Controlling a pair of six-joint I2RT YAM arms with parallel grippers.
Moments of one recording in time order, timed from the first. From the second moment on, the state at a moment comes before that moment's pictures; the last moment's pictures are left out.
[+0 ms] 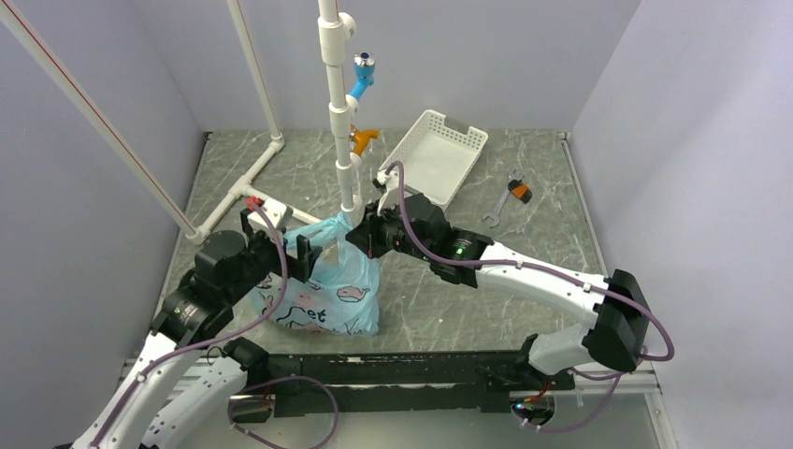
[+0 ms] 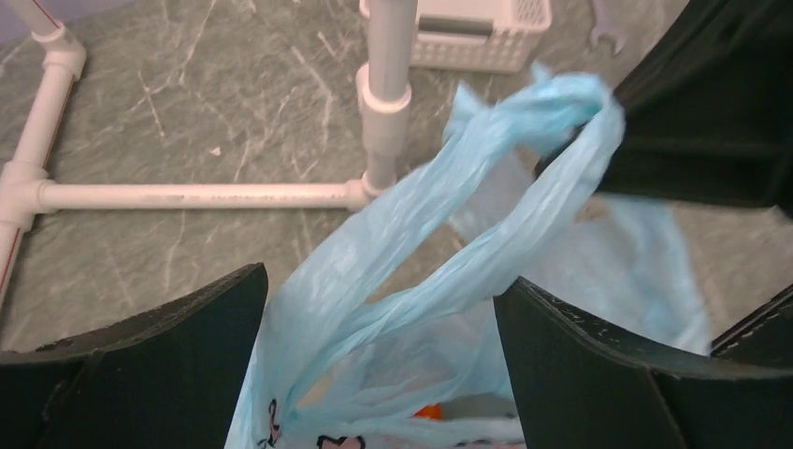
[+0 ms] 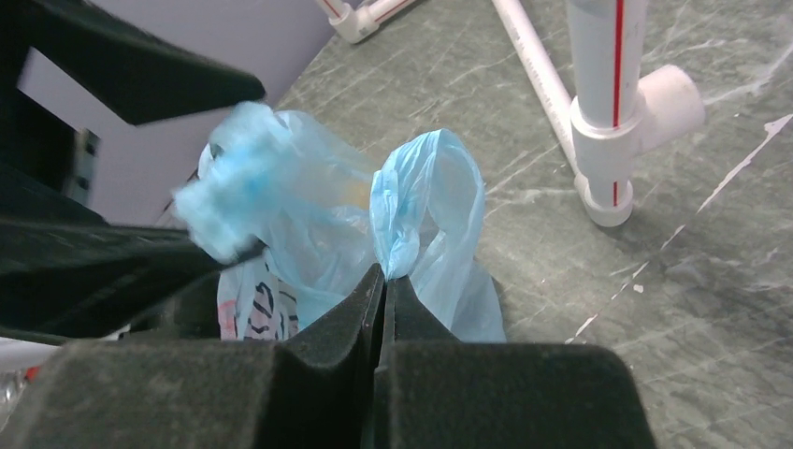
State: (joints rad) left arm -0.52 0.55 0.77 -0.53 0.00 -0.03; right arm 1.02 1.38 1.11 0.00 0.01 0.50
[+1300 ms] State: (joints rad) left arm -0.52 0.80 1.04 -0.79 0.61 0.04; right arm 0.98 1.36 1.10 0.03 -0.17 0.55
